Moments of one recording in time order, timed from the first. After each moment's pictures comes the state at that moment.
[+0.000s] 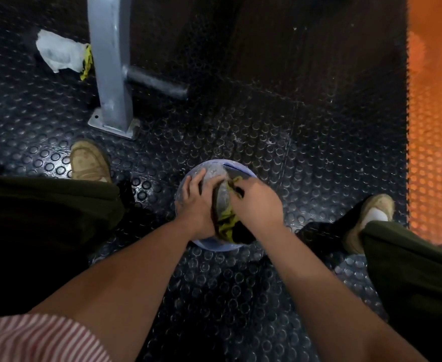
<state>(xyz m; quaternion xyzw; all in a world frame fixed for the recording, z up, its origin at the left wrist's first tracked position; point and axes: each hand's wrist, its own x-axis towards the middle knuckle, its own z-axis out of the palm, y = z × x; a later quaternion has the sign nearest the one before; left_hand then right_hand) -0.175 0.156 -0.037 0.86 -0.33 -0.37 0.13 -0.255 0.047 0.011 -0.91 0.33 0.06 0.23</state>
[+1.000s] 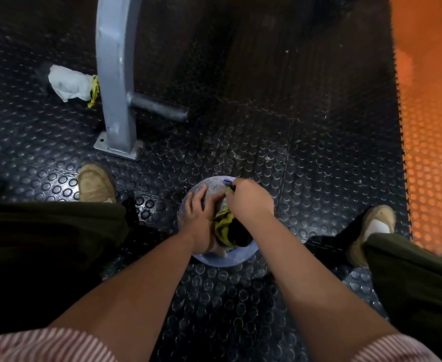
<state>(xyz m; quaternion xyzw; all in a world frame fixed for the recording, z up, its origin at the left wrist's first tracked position) -0.167 0.154 -0.029 0.85 -0.36 -0.38 0.08 -0.216 0.032 0.009 -0.90 0.37 0.13 0.20</state>
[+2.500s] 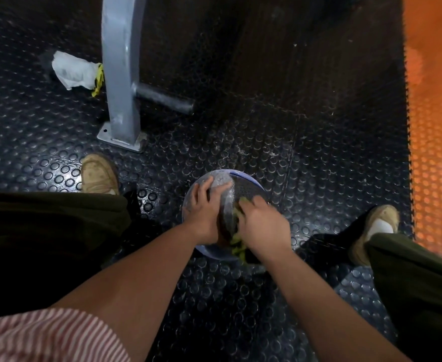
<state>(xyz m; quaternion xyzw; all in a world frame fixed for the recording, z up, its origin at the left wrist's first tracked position) -0.166 0.151 -0.035 0.85 -0.33 -0.38 0.14 -0.272 0.059 0.009 -0.94 0.29 0.11 0.11</state>
